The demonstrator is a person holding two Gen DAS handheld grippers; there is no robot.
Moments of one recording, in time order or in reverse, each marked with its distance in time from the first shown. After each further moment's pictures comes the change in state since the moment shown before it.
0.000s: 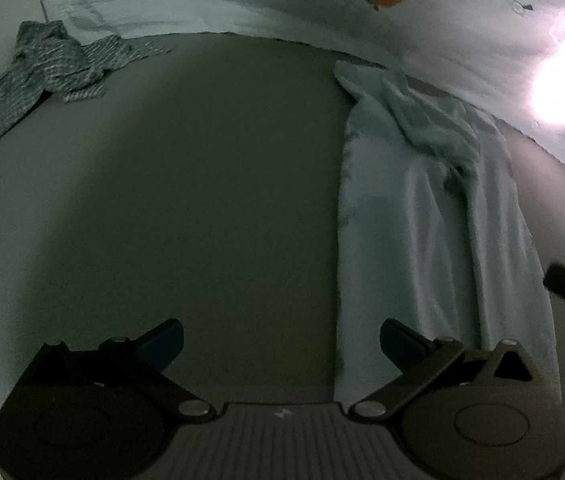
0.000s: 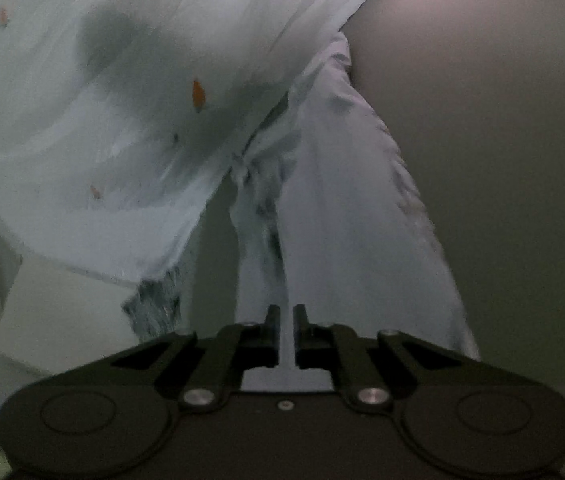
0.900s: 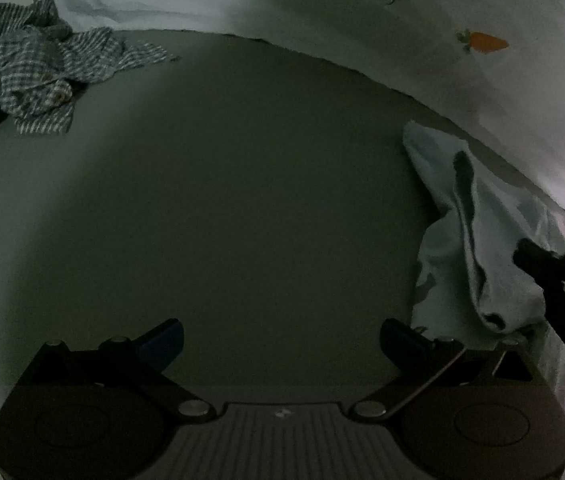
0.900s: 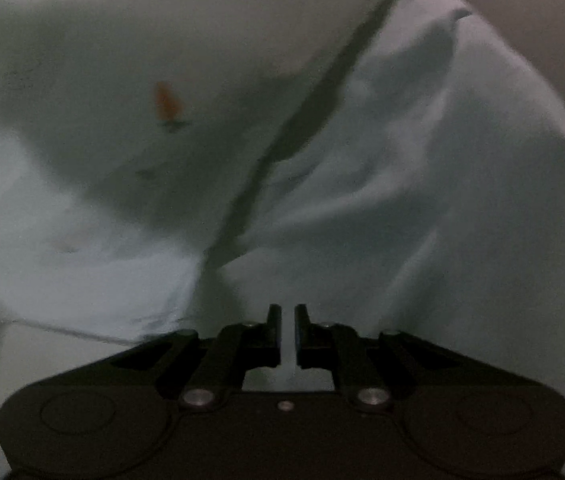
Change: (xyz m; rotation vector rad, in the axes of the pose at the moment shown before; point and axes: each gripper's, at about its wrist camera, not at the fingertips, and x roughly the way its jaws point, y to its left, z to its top) left arm 0.097 0.027 0.126 -0.138 0.035 0.000; right arm 0.198 0.042 0.094 0.058 0.045 -0.020
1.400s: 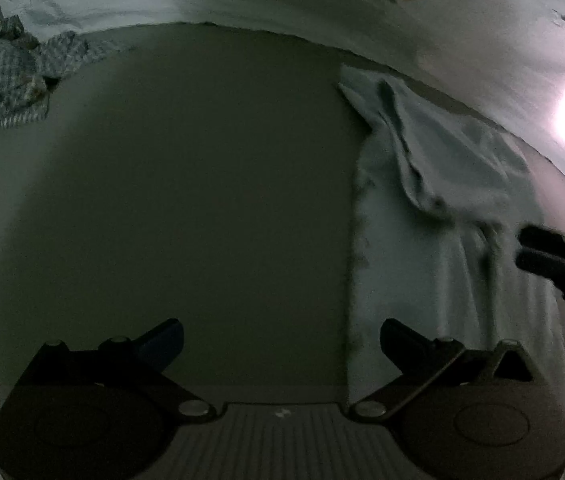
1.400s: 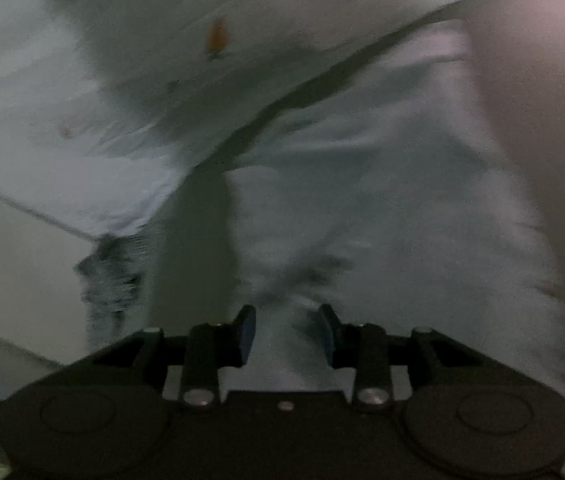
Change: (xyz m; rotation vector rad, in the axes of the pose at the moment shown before) left arm -0.038 -0.016 -0.069 0.140 0.043 -0.070; right arm -0.111 0.013 -0.053 -0.297 0.087 -0.151
